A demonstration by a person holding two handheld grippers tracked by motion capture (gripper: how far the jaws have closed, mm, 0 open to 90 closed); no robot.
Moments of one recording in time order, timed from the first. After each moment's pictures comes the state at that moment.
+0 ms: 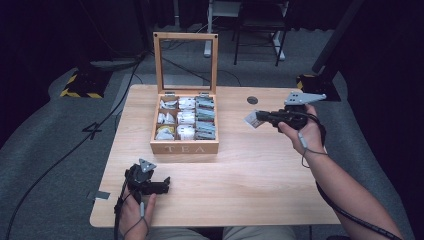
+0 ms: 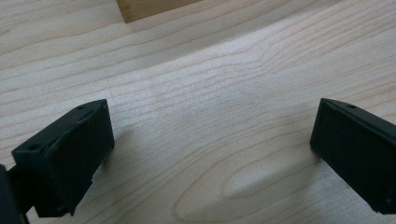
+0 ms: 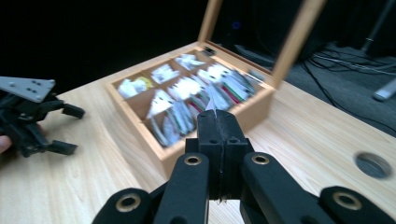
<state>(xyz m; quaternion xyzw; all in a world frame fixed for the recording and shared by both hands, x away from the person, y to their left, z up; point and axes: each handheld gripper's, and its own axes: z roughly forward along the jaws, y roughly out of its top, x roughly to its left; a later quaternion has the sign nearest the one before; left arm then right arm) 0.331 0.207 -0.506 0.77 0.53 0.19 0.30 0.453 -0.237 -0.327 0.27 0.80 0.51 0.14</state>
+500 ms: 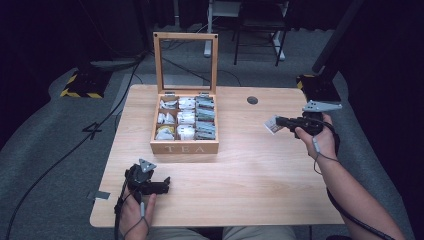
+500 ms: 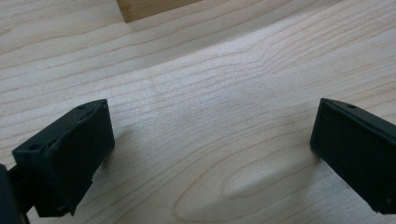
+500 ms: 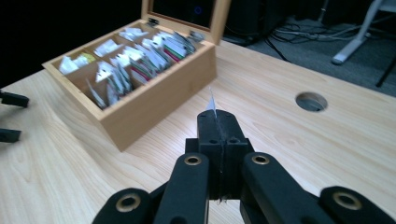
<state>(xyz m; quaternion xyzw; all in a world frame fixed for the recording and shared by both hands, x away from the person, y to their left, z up) 0.331 0.207 -0.506 0.77 0.54 0.19 0.30 0.462 -0.296 -0.369 0.34 0.79 0.49 0.15</state>
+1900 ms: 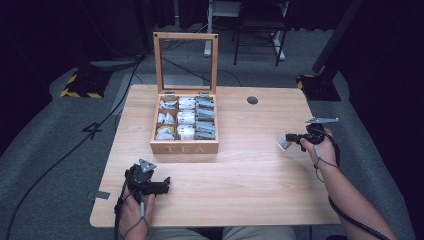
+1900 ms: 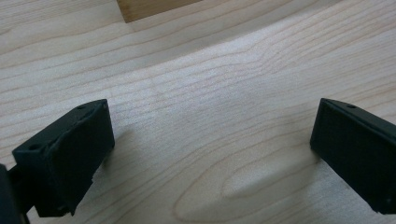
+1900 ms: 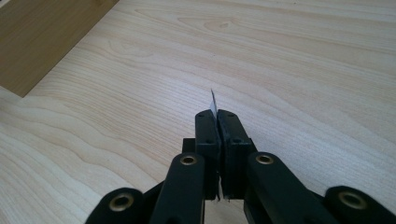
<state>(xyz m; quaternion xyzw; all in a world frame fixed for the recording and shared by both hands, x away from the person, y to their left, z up) 0.331 0.207 -0.506 0.77 0.54 0.19 0.30 0.487 -0.350 -0.458 0.47 0.78 0.40 0.10</state>
